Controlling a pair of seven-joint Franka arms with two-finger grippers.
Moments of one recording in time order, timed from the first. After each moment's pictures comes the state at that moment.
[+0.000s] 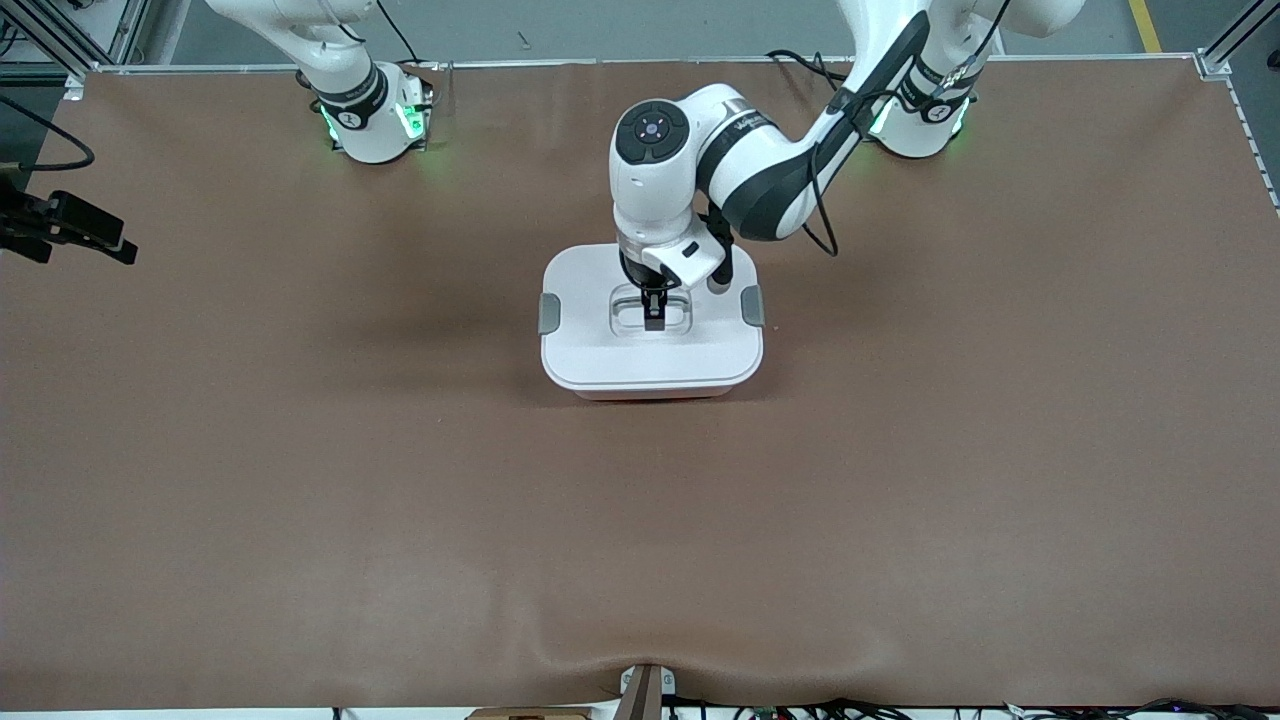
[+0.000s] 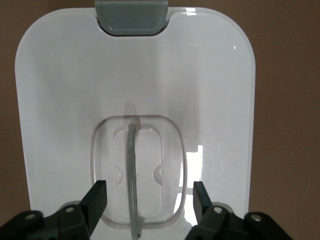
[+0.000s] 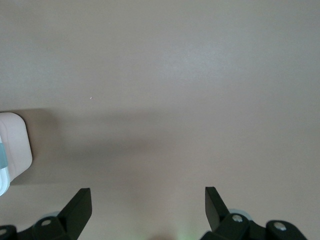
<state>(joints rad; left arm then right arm) -0.65 0.47 -0.24 -1.58 0.15 2.07 -2.51 -0.05 -0.02 -0.04 -1.56 0.03 1.49 -0.05</state>
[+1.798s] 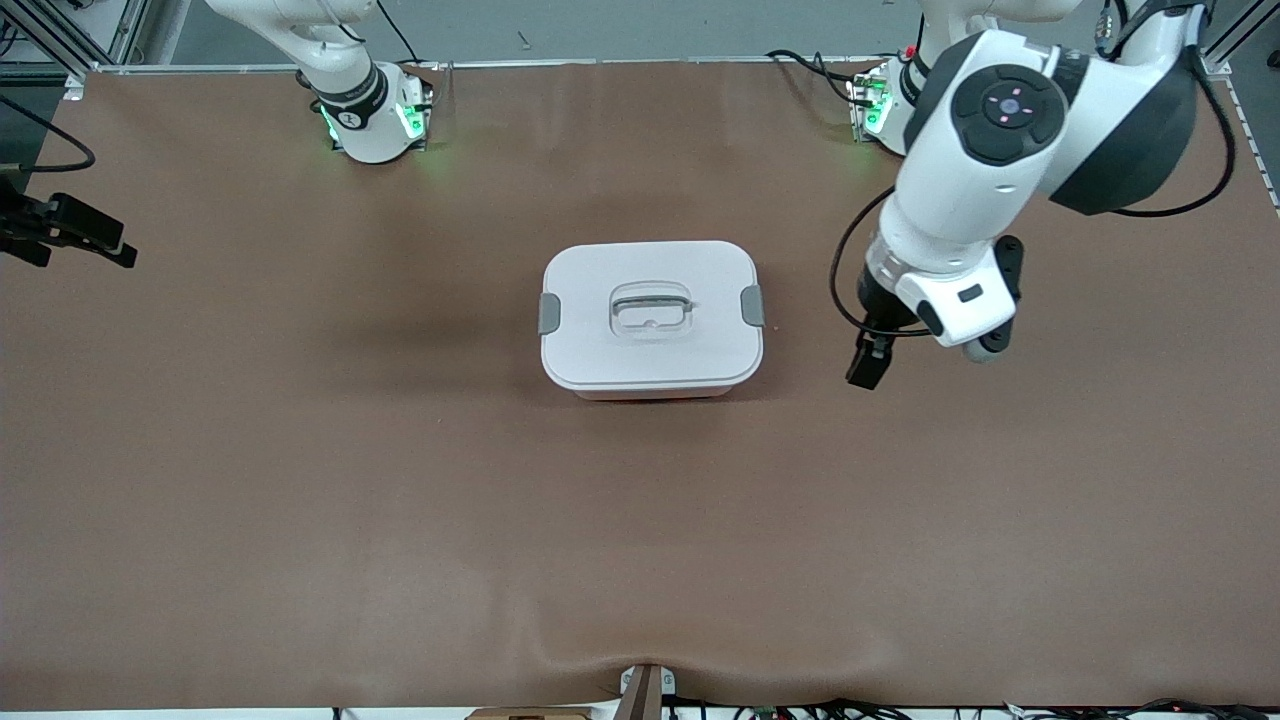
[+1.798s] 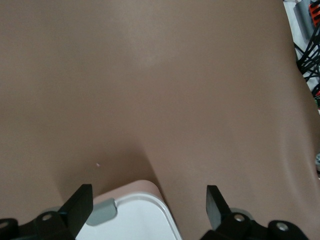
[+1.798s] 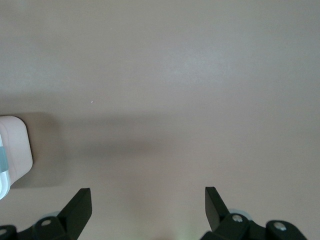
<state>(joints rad) -0.24 0.25 -0.24 -1.50 0.12 1.77 -1.67 -0.05 -0.02 -0.04 -1.56 0.03 1.50 -0.05</state>
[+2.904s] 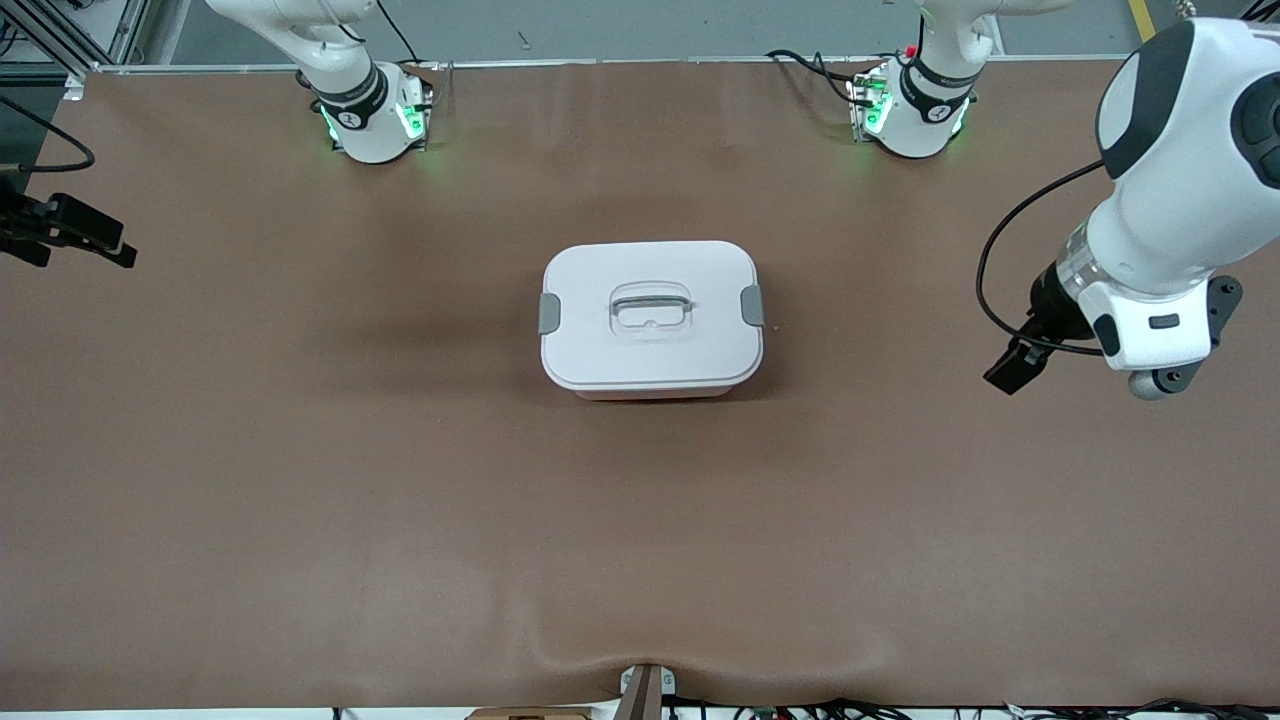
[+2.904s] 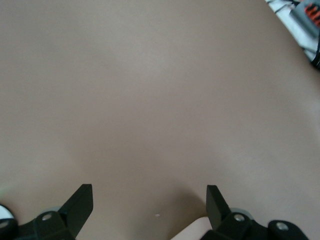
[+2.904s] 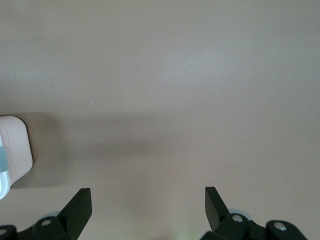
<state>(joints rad) -0.03 0.21 -0.24 -1.46 0.11 1.64 -1.09 -0.05 -0.02 -0.04 -1.56 0.03 1.50 -0.05</state>
